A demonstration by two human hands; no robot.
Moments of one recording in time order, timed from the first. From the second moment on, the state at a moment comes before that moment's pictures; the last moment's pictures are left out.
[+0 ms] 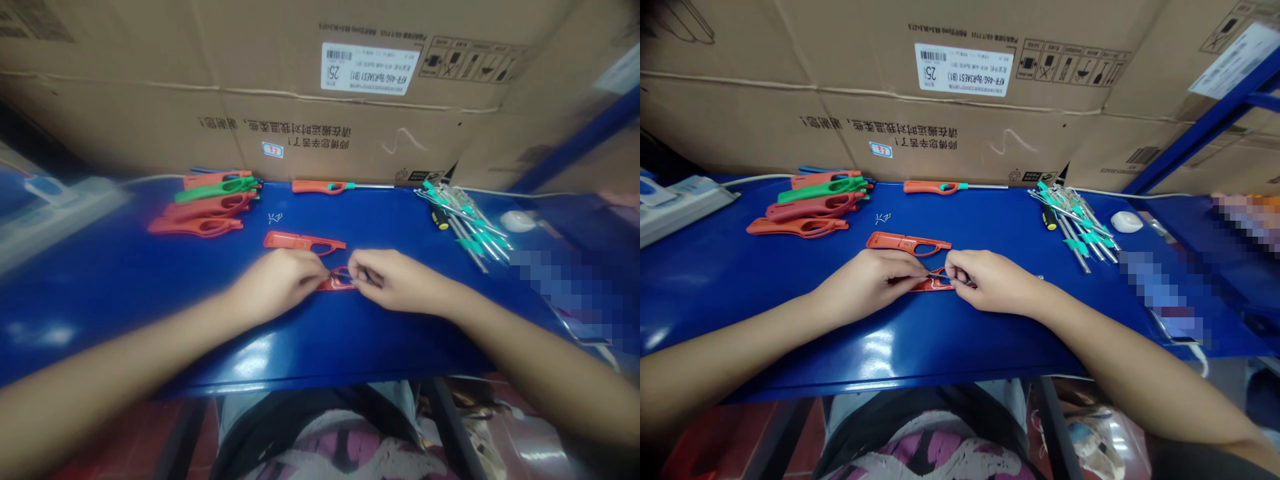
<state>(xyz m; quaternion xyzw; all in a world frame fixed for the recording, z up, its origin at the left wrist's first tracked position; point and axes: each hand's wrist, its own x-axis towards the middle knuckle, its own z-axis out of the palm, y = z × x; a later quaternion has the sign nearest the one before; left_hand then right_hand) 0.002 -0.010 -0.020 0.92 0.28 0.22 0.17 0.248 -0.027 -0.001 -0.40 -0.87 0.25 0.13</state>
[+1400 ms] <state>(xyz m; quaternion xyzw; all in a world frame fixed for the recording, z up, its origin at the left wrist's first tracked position) 0.002 -0.011 -0.026 0.95 0.22 0.22 -0.06 0.248 -0.028 0.003 -0.41 -0.88 0.23 0.10</state>
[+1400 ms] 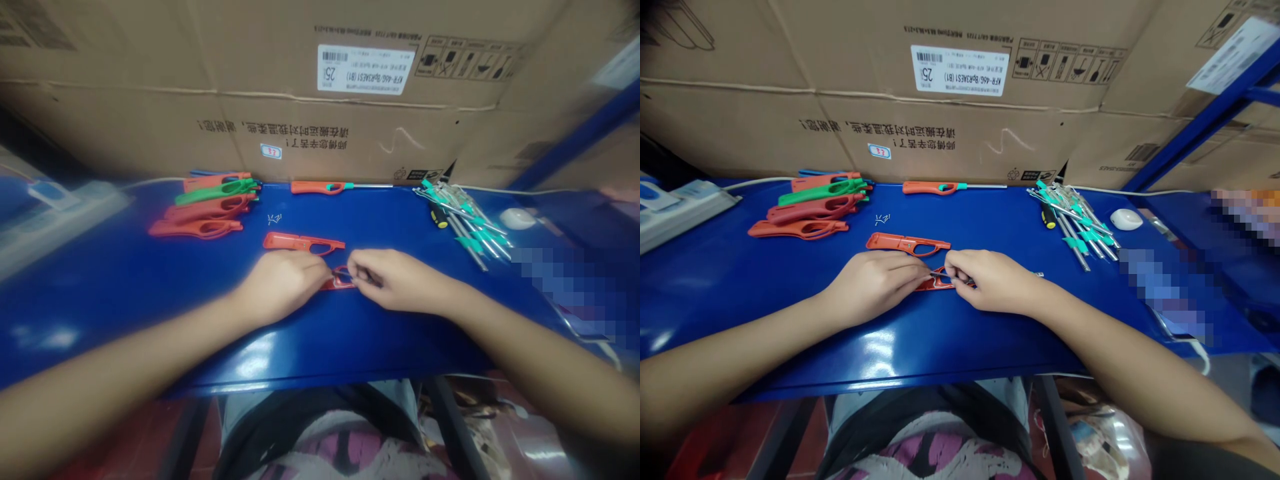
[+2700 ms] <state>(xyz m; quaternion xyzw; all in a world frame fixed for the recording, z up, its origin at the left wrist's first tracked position) -0.003 -0.013 -0.007 0.95 0.28 0.14 0.06 0.247 -0.026 -0.008 -0.40 -0.90 0.14 0.06</state>
